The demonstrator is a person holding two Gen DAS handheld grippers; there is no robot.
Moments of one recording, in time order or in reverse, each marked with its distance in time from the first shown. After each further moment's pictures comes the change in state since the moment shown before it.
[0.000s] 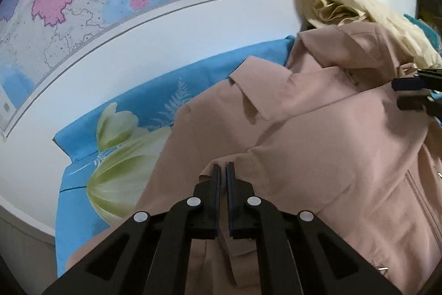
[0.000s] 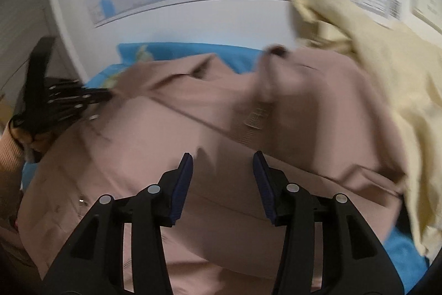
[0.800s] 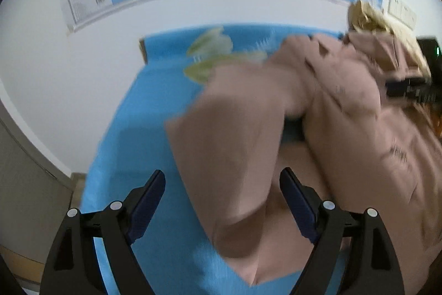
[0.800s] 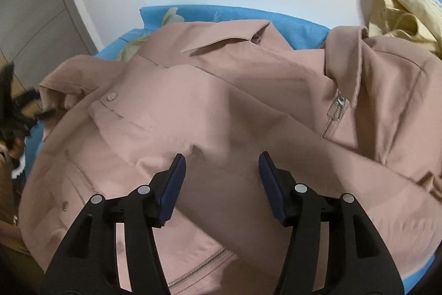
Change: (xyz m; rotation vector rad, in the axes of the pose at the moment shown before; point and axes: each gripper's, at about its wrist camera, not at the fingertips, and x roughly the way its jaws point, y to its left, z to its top) left arm -0.094 0.100 -0.168 -0.262 0.032 0.058; right arm 0.036 0.039 -0.005 -0.034 0.141 0.066
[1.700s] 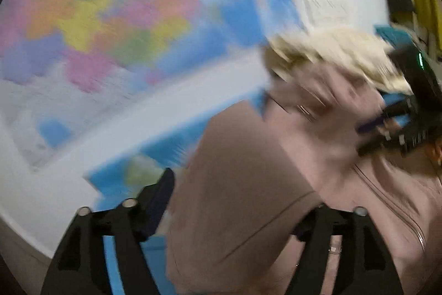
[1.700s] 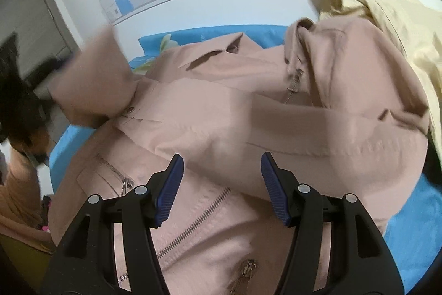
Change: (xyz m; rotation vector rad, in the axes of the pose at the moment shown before) left arm -0.014 -0.154 0.112 0.365 -0.275 -0.096; right arm -0.062 -0.021 -0.033 0.158 -0.090 0.047
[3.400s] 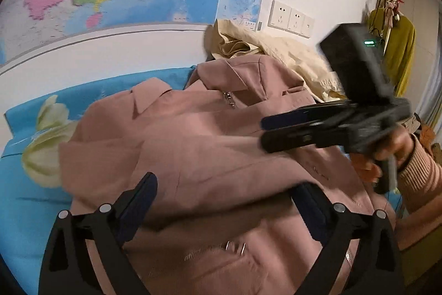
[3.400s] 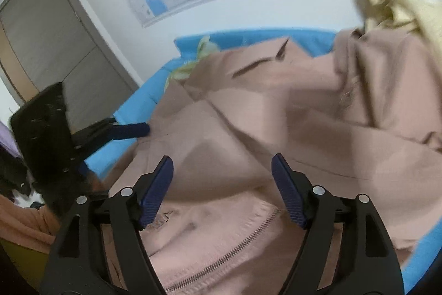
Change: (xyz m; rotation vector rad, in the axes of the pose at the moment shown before) left arm 0.008 -0.021 -0.042 -0.261 -0.012 -0.360; right arm 0.030 0.030 0.021 -0.028 0.049 0.208
